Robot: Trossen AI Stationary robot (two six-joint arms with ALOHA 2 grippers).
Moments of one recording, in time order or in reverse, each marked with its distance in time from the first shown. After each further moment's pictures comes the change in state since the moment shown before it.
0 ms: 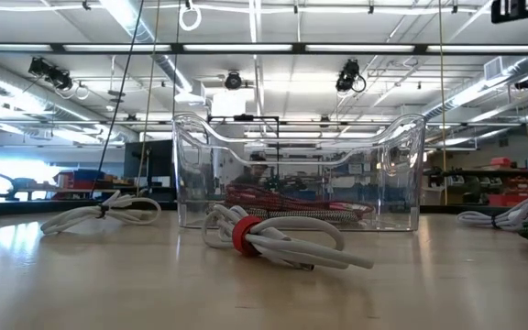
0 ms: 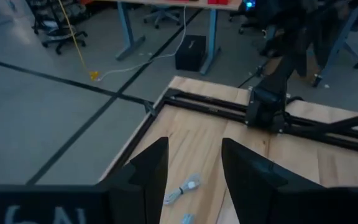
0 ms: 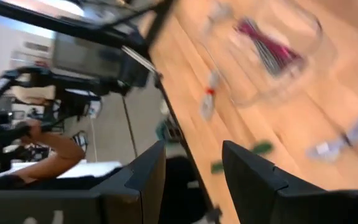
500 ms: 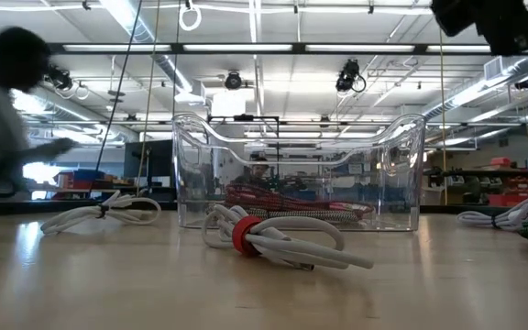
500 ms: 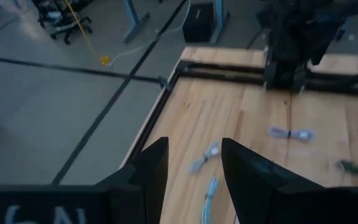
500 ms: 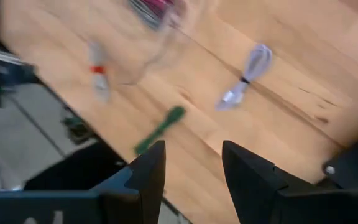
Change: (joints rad) left arm 0.021 -0.019 0.000 -0.155 -0.013 0.107; right arm 0.249 0.220 -0.063 -0.147 0.348 0.228
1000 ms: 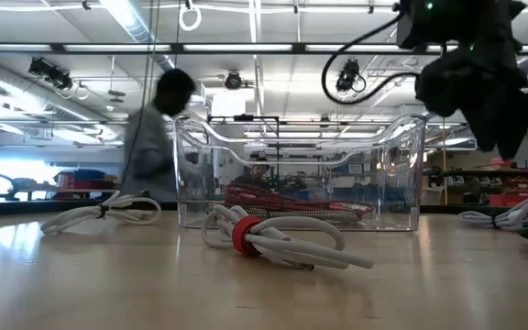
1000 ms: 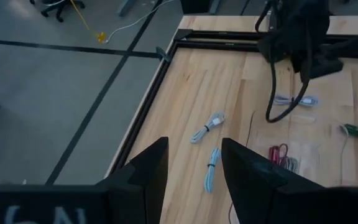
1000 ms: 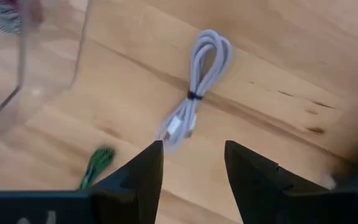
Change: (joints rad) left arm -0.005 0.000 0.000 -0.112 0.000 0.003; right arm 0.150 0.250 -0.339 0.314 0.142 0.231
